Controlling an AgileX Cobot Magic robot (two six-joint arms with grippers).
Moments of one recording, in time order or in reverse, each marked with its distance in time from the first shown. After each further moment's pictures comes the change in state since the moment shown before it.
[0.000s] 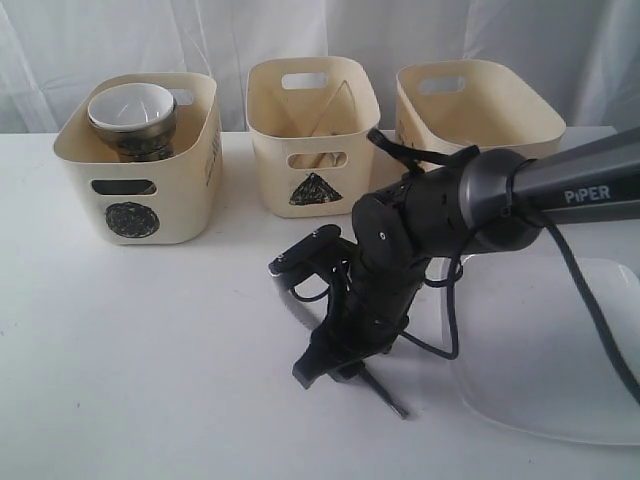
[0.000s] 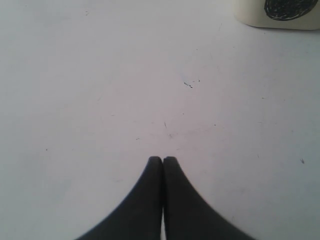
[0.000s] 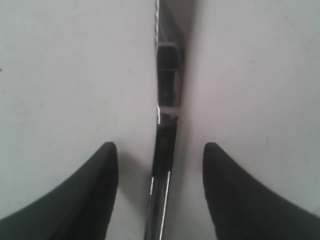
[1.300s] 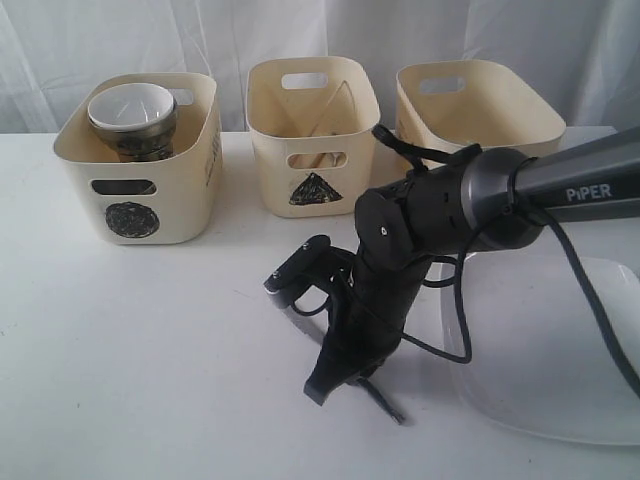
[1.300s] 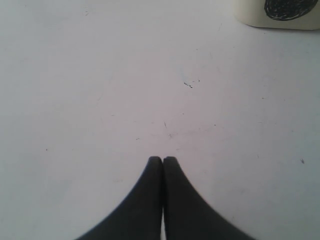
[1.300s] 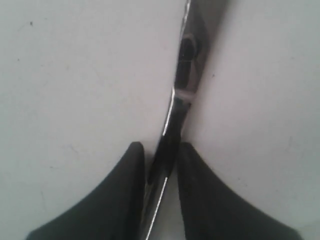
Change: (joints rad) left arm 0.000 0.000 0.000 0.000 0.000 0.000; right arm -0.004 0.002 0.000 0.065 0.052 -0.210
